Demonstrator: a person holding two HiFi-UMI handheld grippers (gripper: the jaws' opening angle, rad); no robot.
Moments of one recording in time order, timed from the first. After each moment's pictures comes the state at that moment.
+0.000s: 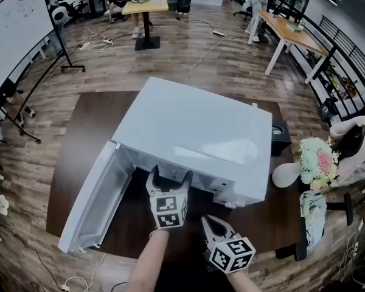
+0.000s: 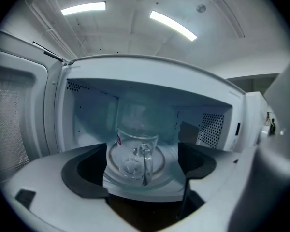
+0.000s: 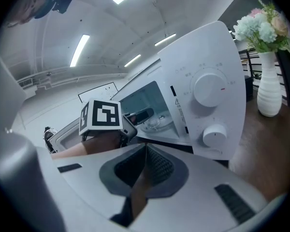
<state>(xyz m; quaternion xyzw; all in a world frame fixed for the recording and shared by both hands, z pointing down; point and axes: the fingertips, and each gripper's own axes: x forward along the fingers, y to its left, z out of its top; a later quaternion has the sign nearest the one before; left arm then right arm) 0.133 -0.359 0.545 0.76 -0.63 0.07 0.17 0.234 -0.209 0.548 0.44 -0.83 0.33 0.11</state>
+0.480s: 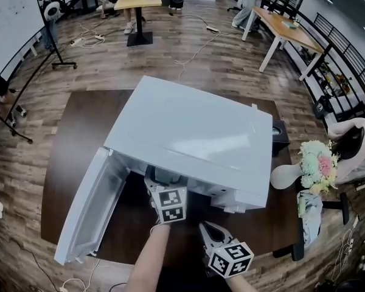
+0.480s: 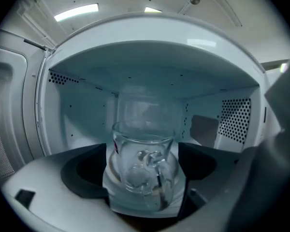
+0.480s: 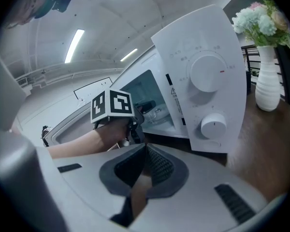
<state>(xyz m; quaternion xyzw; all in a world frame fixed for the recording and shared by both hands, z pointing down) 0.130 -0.399 0.561 0.75 -0.64 0.10 0.14 0.234 -0.207 0.567 0.45 -0.81 0.35 0.14</state>
